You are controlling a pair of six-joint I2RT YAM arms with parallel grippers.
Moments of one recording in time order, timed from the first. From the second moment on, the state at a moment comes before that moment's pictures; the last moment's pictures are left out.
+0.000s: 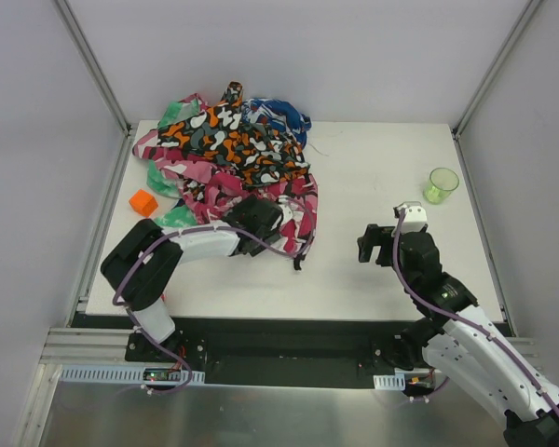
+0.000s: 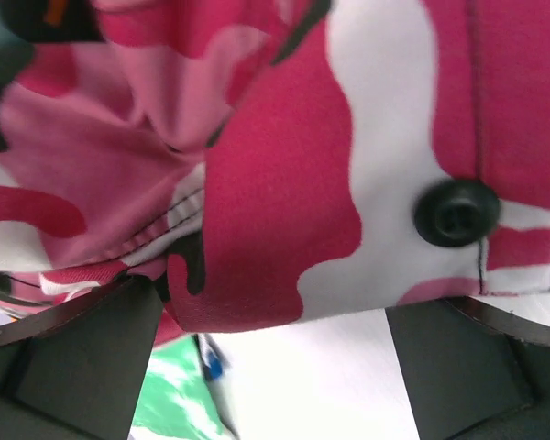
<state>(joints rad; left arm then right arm) -0.75 1.65 0.88 -0.21 -0.47 0.37 0.57 0.59 0.51 -0.37 0.32 0.31</state>
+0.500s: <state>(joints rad) -0.60 1.99 1.07 0.33 -0.86 0.62 0.57 0.59 0.51 -0.35 0.30 0.29</state>
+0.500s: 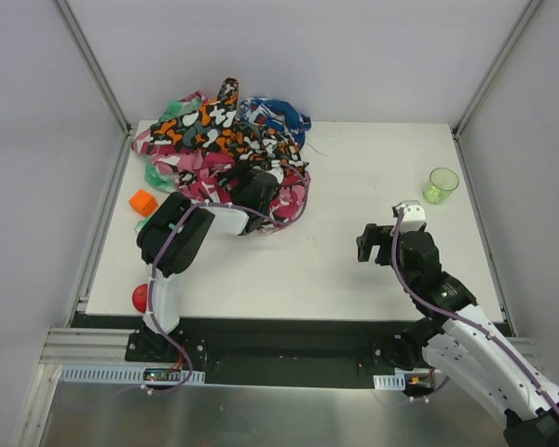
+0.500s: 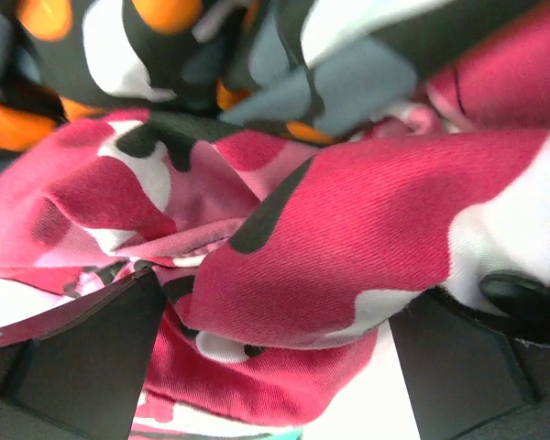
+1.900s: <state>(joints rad) 0.01 2.44 2.40 -0.60 0.07 -0.30 0.56 1.01 0.62 -0.23 0.21 0.27</state>
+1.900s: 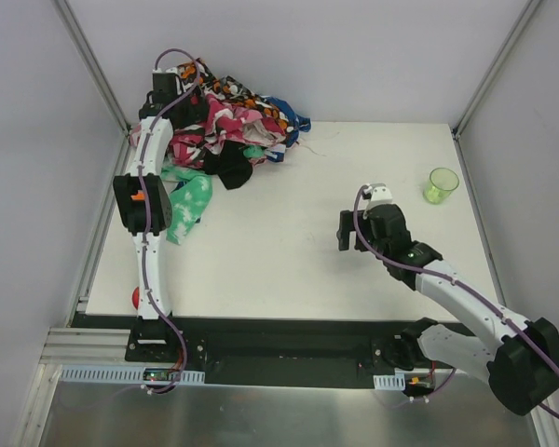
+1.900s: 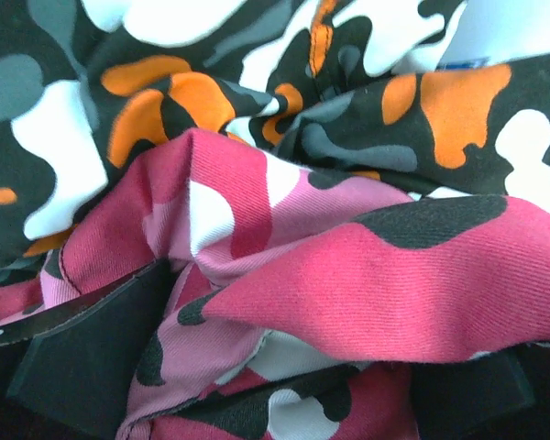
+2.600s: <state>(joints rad) 0.09 2.52 2.46 -0.59 0.34 -0.64 0.64 1.98 1.30 0.27 -0.07 0.63</state>
